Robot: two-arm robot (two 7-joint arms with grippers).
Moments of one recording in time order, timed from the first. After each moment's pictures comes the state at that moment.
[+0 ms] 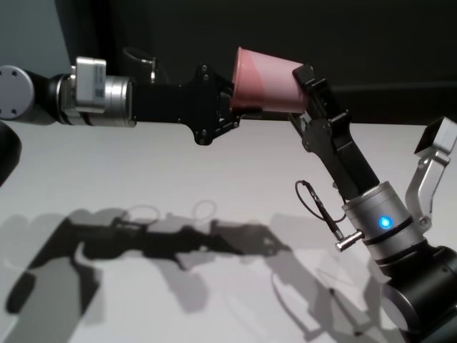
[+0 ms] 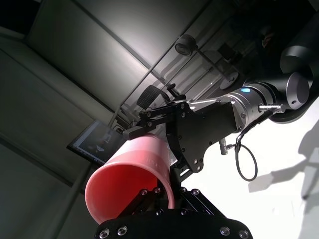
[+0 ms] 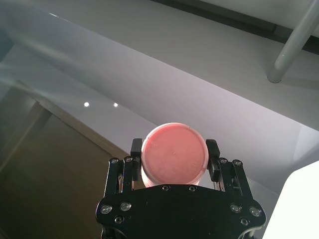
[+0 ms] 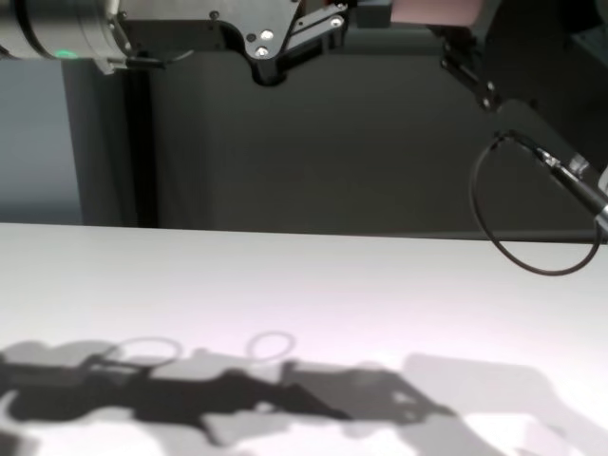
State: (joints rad) left arm -0.89 0.42 0.73 -1.03 -0.53 -0.73 -1.27; right arm 0.07 0.14 -0.28 -1.67 1.54 0.26 0.50
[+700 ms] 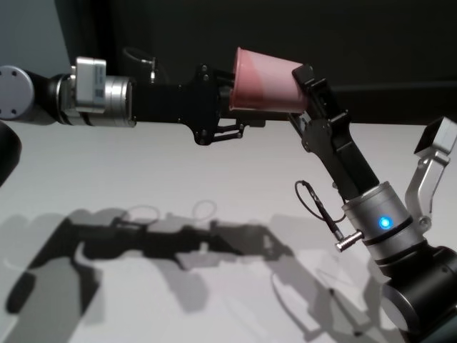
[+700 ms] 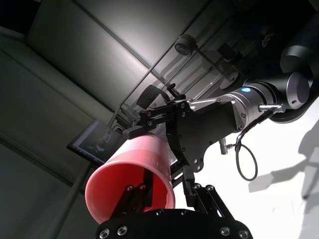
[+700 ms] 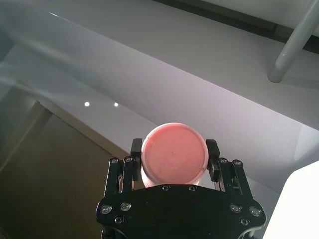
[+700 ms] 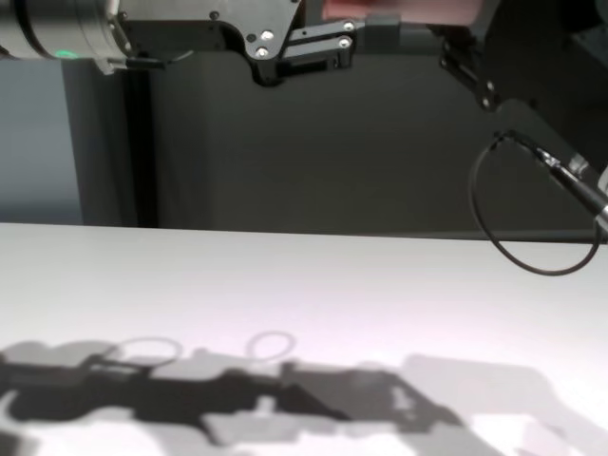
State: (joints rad) left arm -0.89 0.42 0.73 -1.03 -0.53 -0.73 -1.27; right arm 0.07 0.14 -0.28 -1.67 1.54 0.26 0.50
